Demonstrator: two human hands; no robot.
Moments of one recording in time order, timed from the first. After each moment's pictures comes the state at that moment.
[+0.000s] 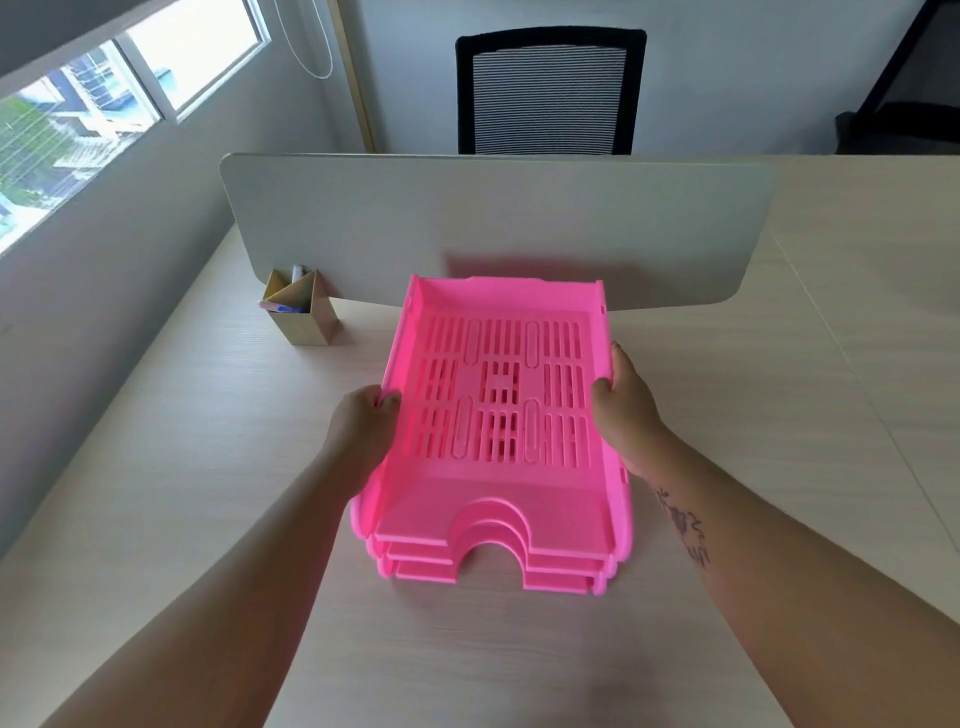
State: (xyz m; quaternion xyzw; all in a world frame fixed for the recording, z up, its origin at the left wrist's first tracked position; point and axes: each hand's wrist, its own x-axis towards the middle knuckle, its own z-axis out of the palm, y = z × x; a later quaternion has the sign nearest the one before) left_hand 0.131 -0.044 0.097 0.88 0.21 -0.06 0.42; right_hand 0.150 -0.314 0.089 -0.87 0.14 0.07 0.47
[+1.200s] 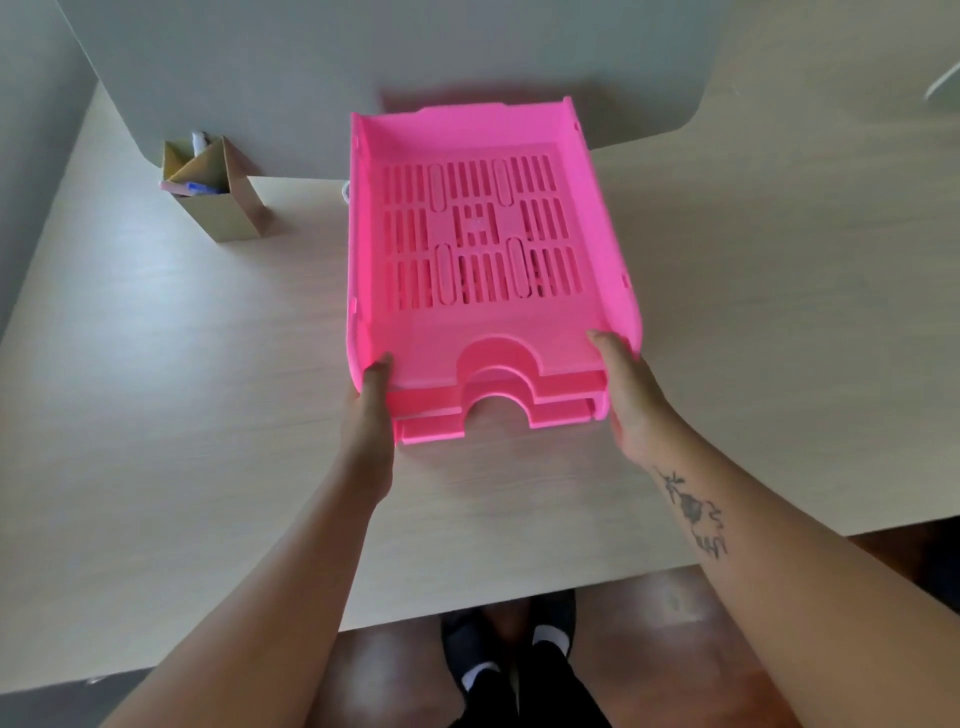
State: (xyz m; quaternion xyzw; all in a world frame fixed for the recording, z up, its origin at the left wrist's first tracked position) left_hand 0.021 -0.031 0.003 0.66 0.15 -0.13 0.73; right_hand 0.004 -0.282 0.019 -0.65 0.32 0.09 0.69
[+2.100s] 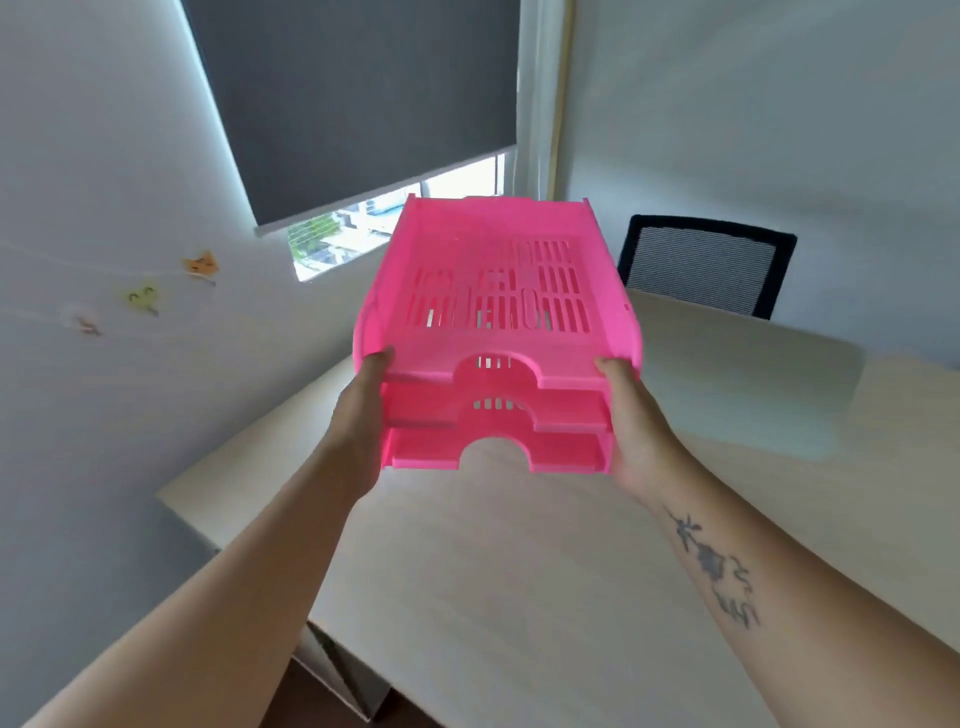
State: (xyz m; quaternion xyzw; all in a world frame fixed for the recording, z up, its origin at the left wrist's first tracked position) left_hand -0.041 -0.025 0.214 0.54 0.24 0.18 0.79; right_hand 0.070 -0.261 0.217 -0.63 0.02 0.22 0.74
